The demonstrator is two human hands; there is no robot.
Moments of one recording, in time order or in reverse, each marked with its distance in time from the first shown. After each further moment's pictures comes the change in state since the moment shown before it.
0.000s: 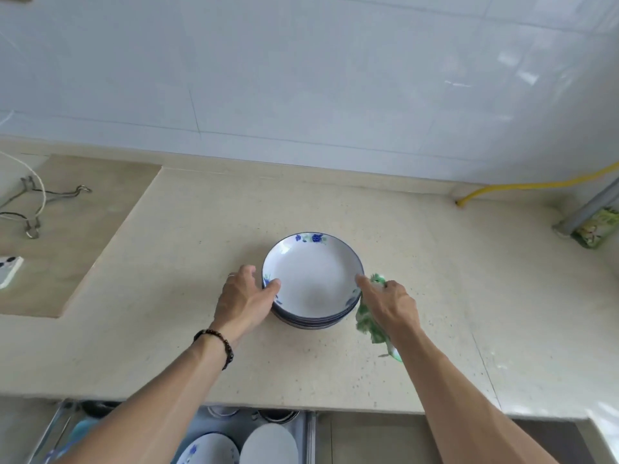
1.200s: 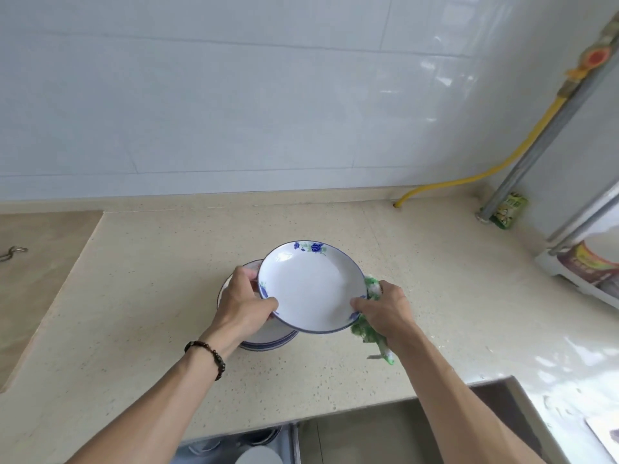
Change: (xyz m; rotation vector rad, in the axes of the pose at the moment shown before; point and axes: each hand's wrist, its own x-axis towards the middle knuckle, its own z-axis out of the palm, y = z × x) left_hand -0.025 0.082 0.015 -0.189 -0.136 0.189; right_hand -0.016 0.027 -0.081 0.288 0.062 0.016
